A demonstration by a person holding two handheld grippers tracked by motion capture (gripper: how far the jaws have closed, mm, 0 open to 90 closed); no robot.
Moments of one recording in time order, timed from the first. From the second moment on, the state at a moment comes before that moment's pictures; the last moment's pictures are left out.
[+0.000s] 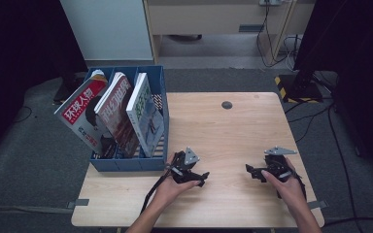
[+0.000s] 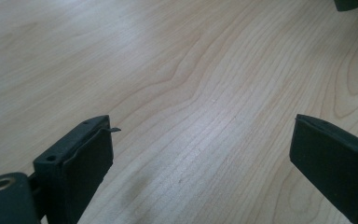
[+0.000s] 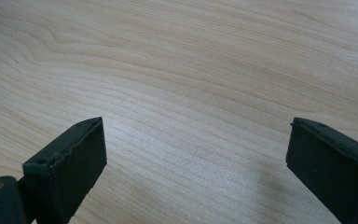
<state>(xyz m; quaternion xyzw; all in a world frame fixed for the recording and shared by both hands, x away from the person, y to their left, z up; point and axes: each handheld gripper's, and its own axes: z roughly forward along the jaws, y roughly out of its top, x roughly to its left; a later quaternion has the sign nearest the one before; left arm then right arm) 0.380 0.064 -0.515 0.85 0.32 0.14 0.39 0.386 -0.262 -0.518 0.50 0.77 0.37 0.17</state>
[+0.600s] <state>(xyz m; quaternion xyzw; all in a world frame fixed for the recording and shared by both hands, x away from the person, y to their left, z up) 0.383 0.057 -0.527 0.86 0.32 0.15 0.37 0.386 -0.263 -0.519 0.50 0.77 0.36 0.17</state>
